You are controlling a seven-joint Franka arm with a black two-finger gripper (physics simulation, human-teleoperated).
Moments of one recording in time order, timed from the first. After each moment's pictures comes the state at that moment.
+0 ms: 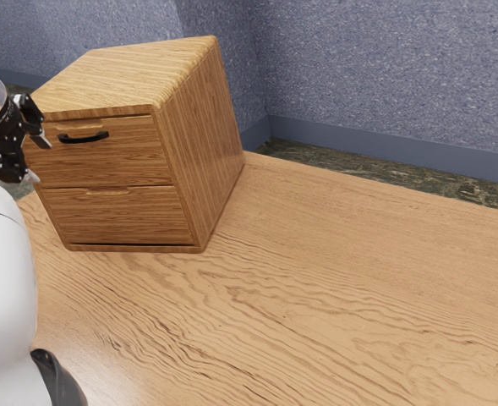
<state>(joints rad) 2.16 -0.82 -1.02 -1.74 -0.90 1.74 -0.94</state>
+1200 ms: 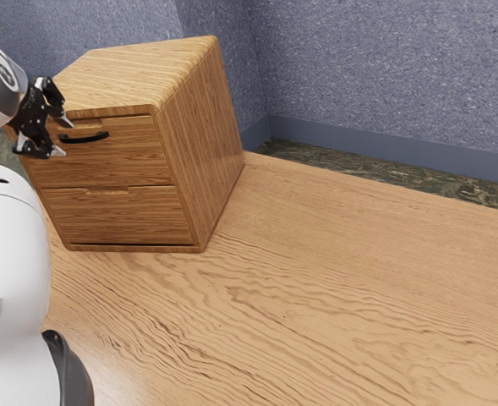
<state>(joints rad) 2.28 -0.79 -1.16 -1.66 -1.04 1.87 -0.91</state>
